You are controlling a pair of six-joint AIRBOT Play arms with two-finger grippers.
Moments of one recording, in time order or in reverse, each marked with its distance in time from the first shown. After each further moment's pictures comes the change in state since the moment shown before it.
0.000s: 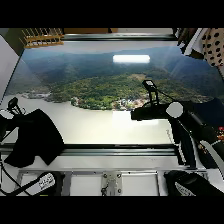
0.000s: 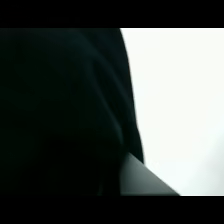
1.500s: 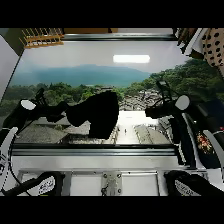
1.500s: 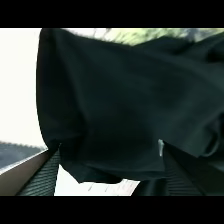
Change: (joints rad) left arm -0.302 -0.076 0.035 -0.274 -0.048 -0.074; right arm -0.163 -0.106 0.027 -0.183 0.110 0.026
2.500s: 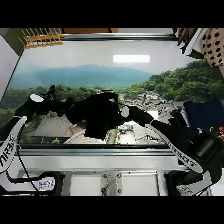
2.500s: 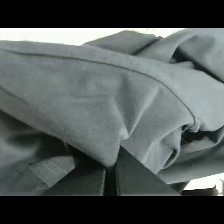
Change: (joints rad) left arm -0.051 -0.178 0.137 -0.152 -0.032 0.119; right arm 0.459 -0.510 0.222 0.348 -0.256 0.003
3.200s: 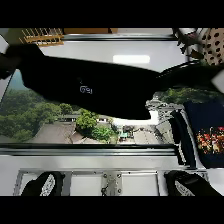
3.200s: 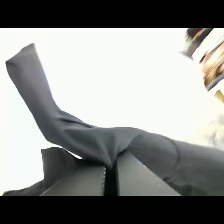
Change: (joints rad) left arm 0.235 0.671 0.399 0.003 -0.154 0.004; right arm -0.424 0.695 0.286 -0.522 0.390 -0.060
